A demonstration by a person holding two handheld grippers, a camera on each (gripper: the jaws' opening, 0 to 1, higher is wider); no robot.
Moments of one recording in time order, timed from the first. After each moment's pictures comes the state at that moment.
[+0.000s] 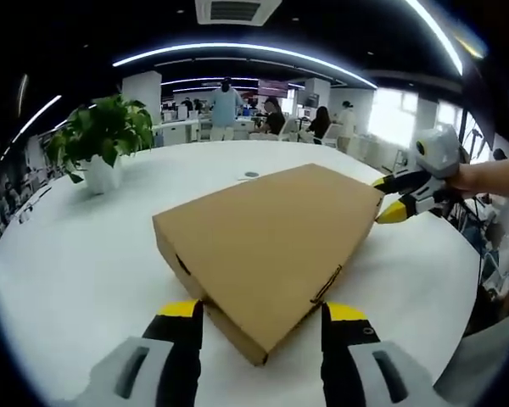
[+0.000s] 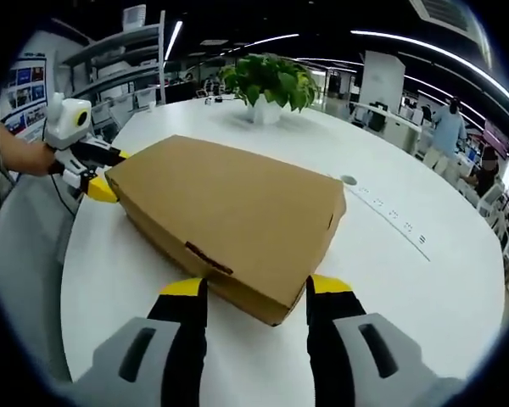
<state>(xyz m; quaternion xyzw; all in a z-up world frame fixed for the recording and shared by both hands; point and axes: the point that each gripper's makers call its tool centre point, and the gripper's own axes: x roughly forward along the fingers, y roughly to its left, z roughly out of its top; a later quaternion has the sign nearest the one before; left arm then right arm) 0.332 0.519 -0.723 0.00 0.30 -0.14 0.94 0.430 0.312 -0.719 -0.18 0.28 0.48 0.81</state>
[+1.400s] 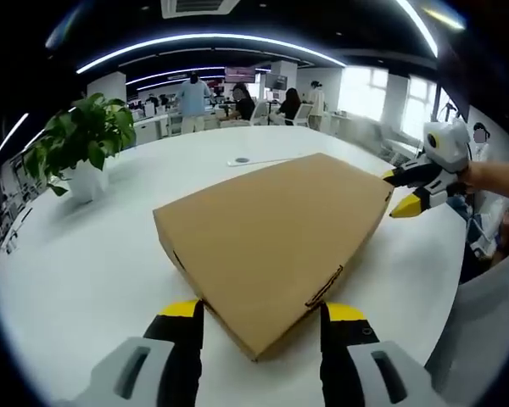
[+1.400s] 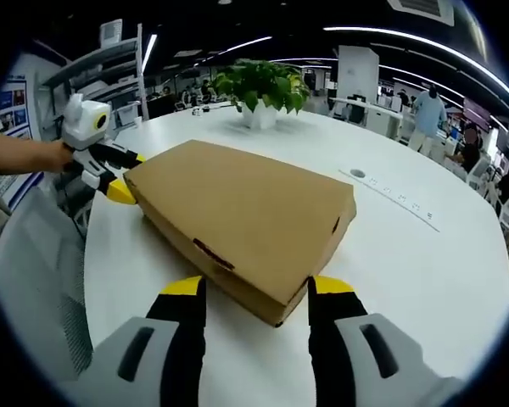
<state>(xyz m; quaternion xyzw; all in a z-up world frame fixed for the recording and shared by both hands) 0.322 0.574 -0.727 0.05 0.33 -0.22 0.92 0.365 0.349 -0.718 -0.13 0.28 0.44 0.84</state>
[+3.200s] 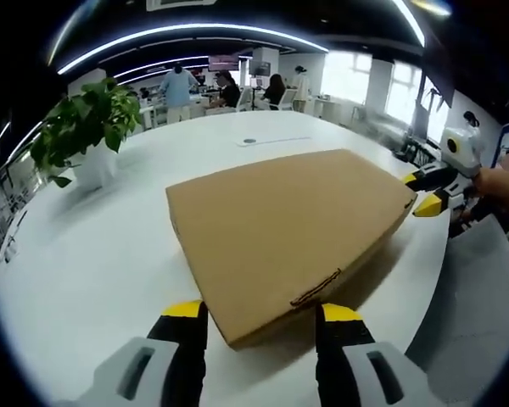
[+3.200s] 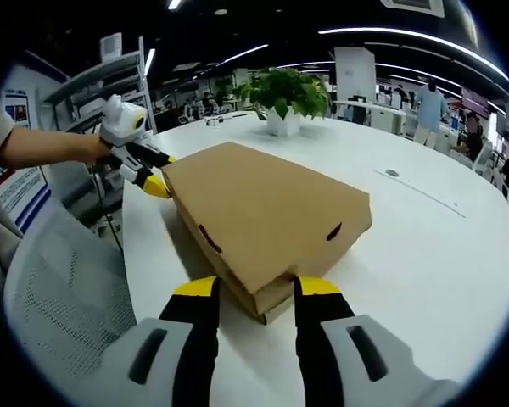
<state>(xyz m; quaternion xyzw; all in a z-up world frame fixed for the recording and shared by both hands) 0.287 0.656 -0.726 0.07 0.36 -0.26 0.89 0.280 0.424 -0.715 -0.09 0.28 0.45 0.84</state>
